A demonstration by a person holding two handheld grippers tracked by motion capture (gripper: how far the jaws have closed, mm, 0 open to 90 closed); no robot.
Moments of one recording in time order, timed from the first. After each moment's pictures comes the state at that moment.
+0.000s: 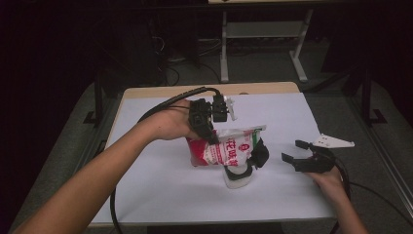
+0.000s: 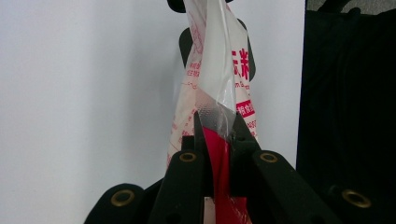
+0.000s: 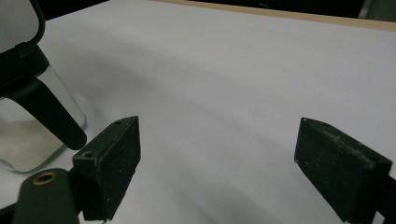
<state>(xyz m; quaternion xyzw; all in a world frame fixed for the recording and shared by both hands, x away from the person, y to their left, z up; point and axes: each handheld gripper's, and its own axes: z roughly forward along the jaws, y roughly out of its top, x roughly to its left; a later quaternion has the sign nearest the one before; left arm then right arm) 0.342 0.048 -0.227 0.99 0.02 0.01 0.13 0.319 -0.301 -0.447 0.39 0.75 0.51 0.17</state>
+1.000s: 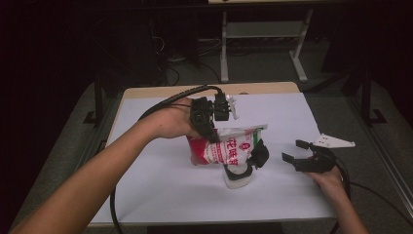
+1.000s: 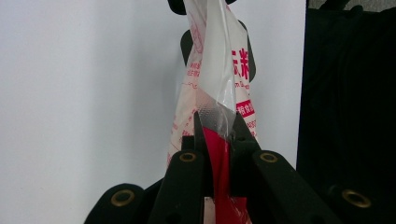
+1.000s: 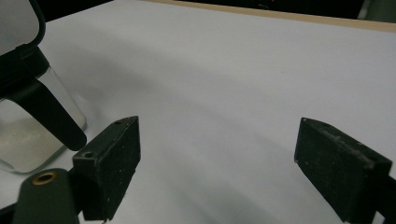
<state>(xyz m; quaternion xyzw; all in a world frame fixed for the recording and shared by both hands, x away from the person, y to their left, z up) 0.341 0.044 -0.222 0.99 0.01 0.01 0.12 0.318 -0.302 -0.447 0.39 0.75 0.51 0.17</state>
